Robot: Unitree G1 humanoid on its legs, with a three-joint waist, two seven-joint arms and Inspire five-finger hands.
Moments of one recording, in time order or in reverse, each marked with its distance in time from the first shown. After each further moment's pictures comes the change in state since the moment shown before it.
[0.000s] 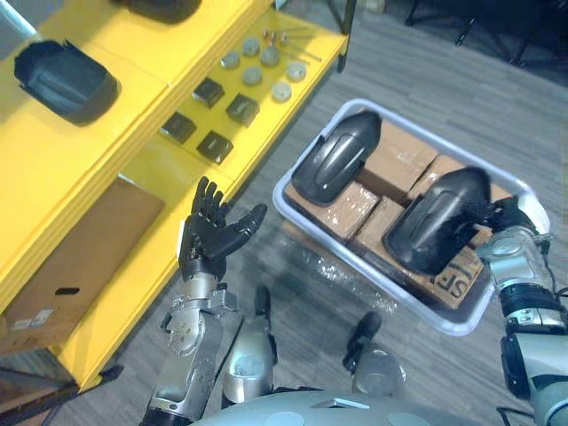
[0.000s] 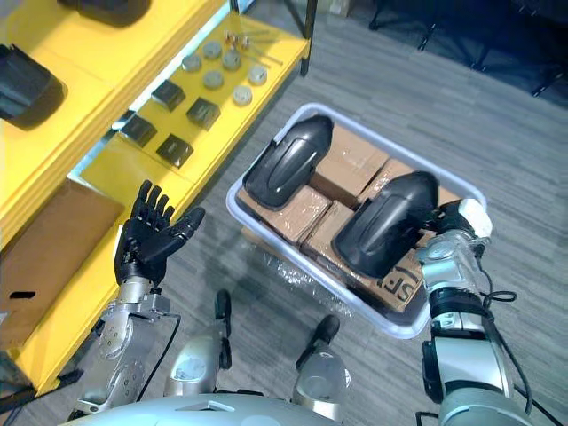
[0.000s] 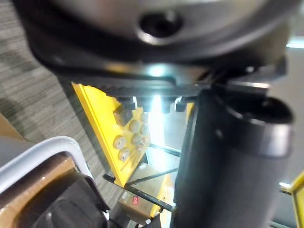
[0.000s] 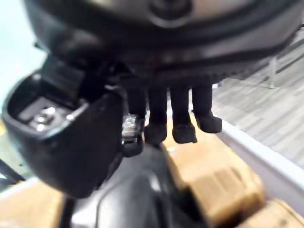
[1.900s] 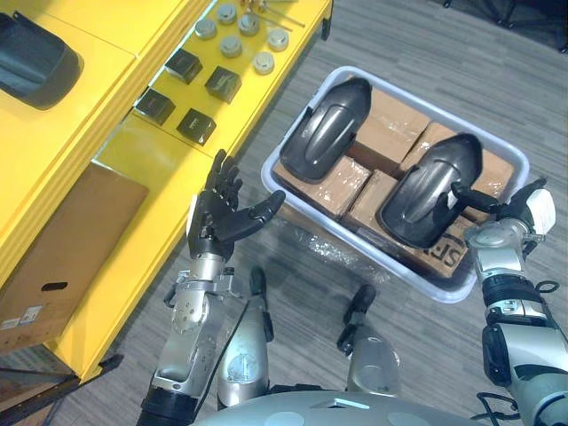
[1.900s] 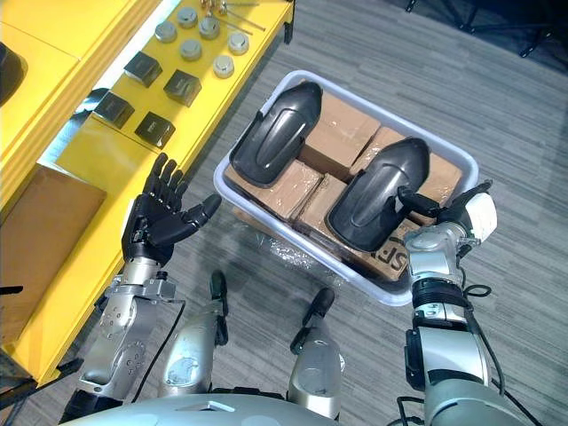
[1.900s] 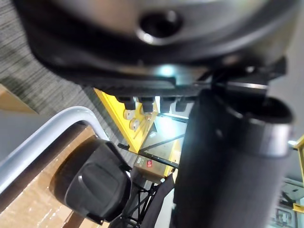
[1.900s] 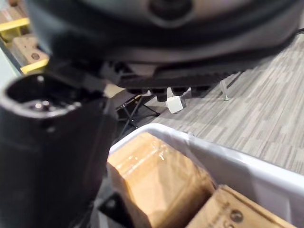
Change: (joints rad) left arm -0.115 -0.005 0.018 -0.029 0.064 0.047 -0.094; right arm -0.126 0.058 -0.047 0.115 0.171 0.015 -0.275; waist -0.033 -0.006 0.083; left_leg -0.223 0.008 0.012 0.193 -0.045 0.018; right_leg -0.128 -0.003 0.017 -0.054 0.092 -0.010
